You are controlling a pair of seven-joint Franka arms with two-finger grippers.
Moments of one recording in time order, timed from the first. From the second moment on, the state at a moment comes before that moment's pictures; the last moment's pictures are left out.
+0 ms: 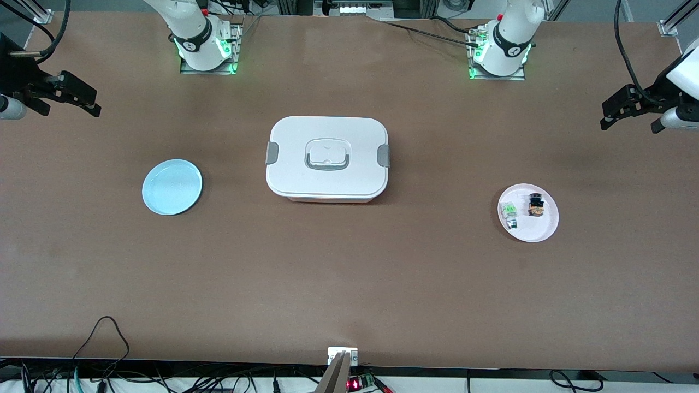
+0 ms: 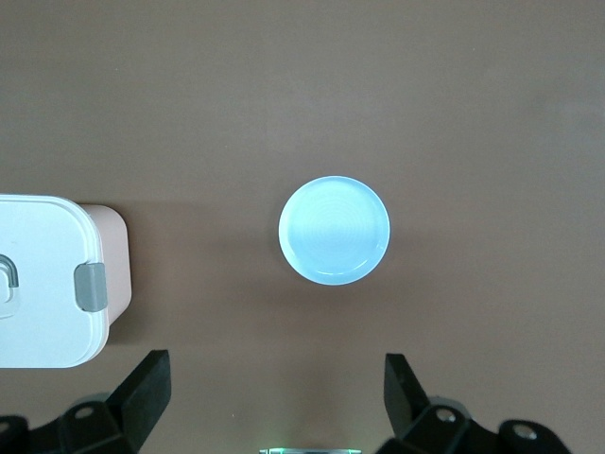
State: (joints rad) left arm -0.03 -0.11 0.04 -1.72 0.02 1.65 0.08; right arm 0.02 -0.02 0.04 -1.52 0.00 1.47 0.07
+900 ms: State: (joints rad) left arm -0.04 0.10 0.02 -1.73 0.02 1.66 0.13; right arm 0.02 -0.02 0.04 -1.52 0.00 1.47 0.07
